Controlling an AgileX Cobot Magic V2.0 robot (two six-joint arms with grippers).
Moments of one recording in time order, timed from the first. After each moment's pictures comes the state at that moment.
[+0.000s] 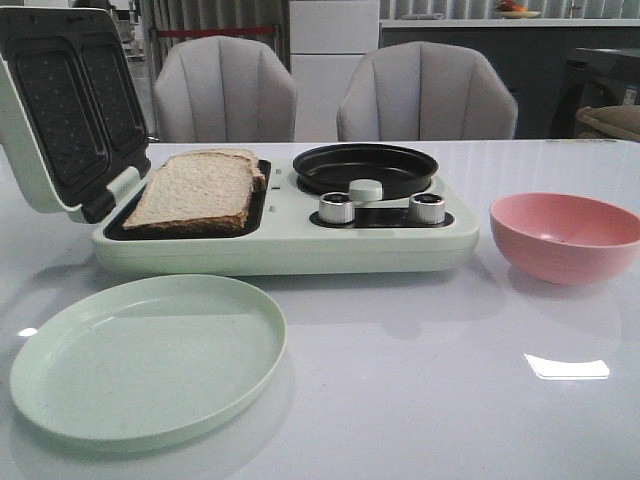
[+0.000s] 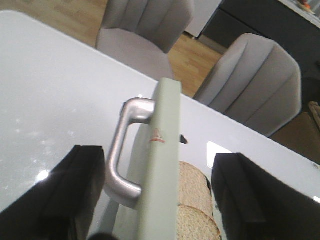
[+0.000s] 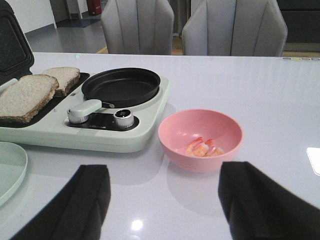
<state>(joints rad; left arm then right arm) 0.02 1.22 -1.12 -0.27 0.33 -0.30 0.20 0.16 -0.12 0.10 0.16 0.00</state>
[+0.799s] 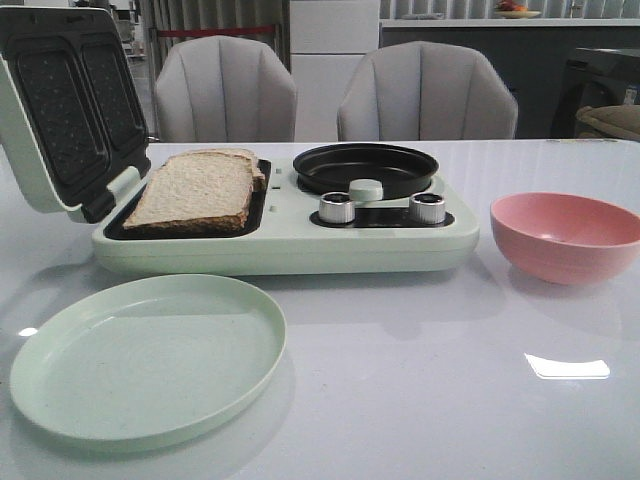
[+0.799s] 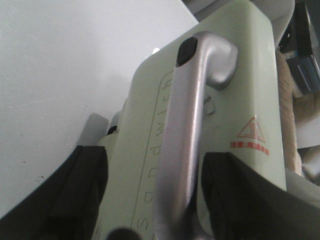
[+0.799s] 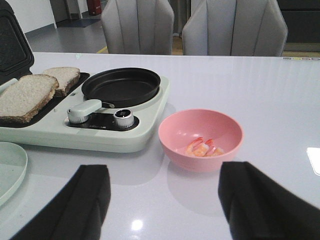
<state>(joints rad) 0.28 1.74 -1.30 -1.27 0.77 0.50 0.20 0.16 -0.12 0.10 0.16 0.00</state>
